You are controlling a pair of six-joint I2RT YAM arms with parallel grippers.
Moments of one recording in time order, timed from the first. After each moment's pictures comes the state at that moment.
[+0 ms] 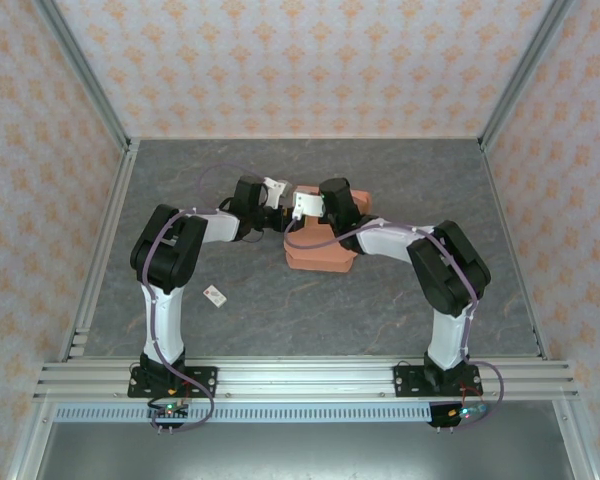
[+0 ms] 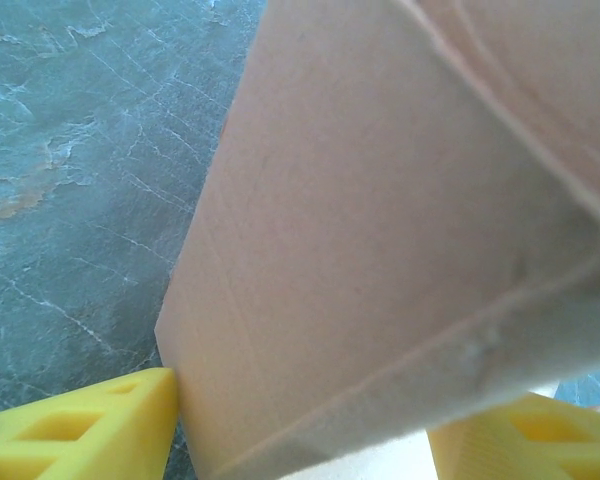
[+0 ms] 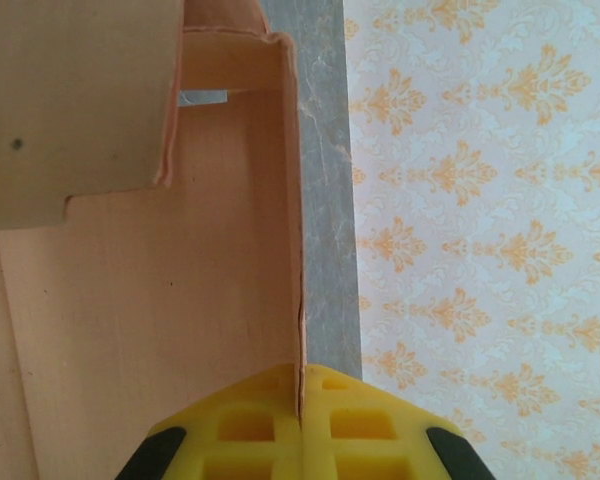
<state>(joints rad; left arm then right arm) -0.31 2.07 1.15 0.24 0.63 -0.26 0.61 1.88 1.11 0.30 0.33 -1.22</state>
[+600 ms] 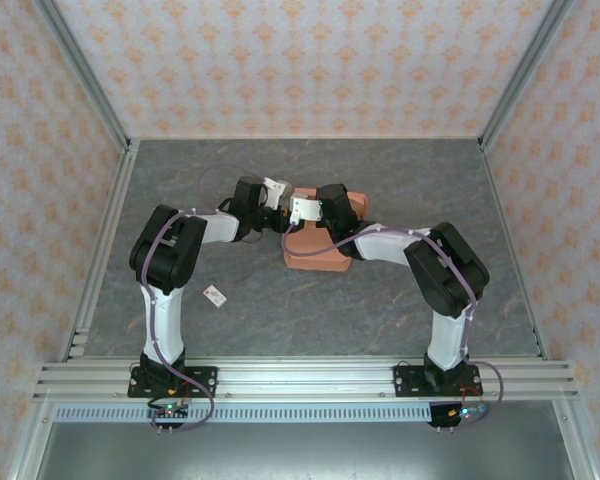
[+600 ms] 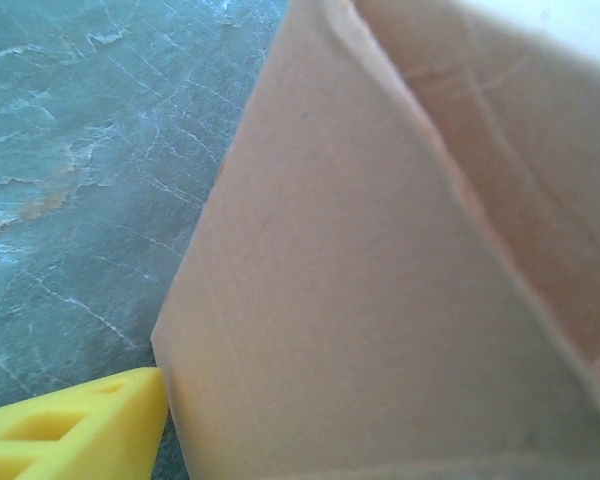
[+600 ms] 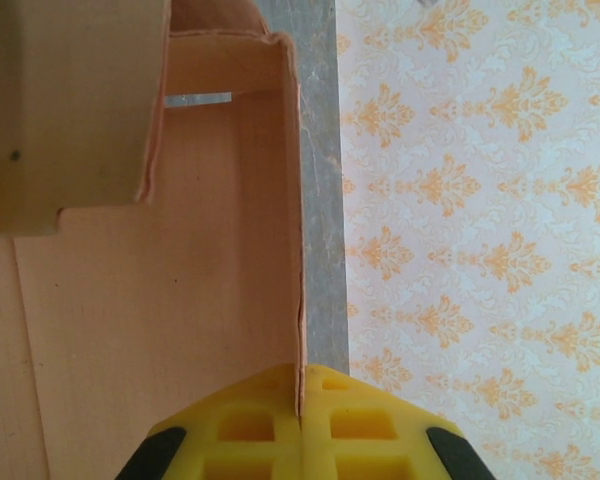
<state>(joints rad) -0.31 2.06 1.14 0.23 0.59 -0.23 0.63 1.88 1.07 0.36 0.36 -1.24</state>
